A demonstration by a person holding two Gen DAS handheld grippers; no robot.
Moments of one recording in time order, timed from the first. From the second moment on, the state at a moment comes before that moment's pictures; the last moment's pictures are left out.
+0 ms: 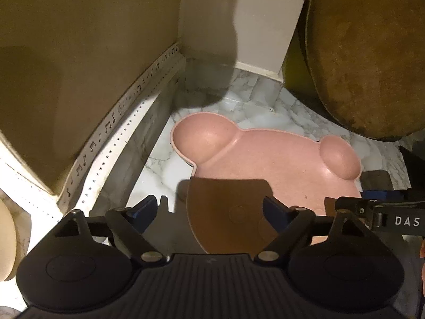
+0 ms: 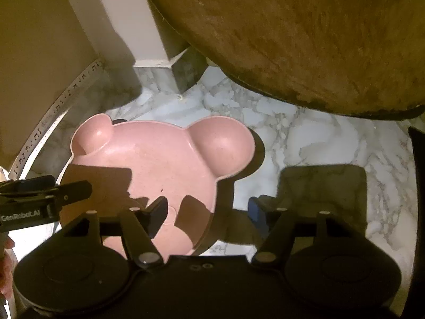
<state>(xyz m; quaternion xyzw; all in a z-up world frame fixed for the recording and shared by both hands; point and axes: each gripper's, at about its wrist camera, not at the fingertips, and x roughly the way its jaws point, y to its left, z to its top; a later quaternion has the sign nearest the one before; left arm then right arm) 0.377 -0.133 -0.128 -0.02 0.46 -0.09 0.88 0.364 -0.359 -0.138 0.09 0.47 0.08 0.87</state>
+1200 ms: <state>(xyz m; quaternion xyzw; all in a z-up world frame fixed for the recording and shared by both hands) 0.320 -0.106 -0.096 -0.09 0.45 -0.09 0.88 0.316 -0.344 -0.111 0.08 0.44 0.10 0.89</state>
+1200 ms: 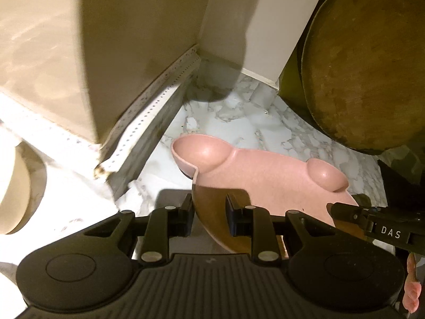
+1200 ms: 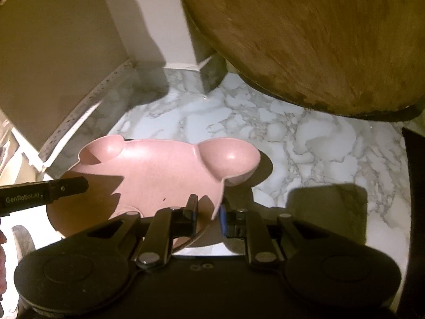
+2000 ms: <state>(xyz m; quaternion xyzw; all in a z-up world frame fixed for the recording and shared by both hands) 0.188 -0.026 -0.002 -0.10 0.39 -0.06 0.92 0.212 -0.278 -0.024 0.05 0.37 0.18 0.91</state>
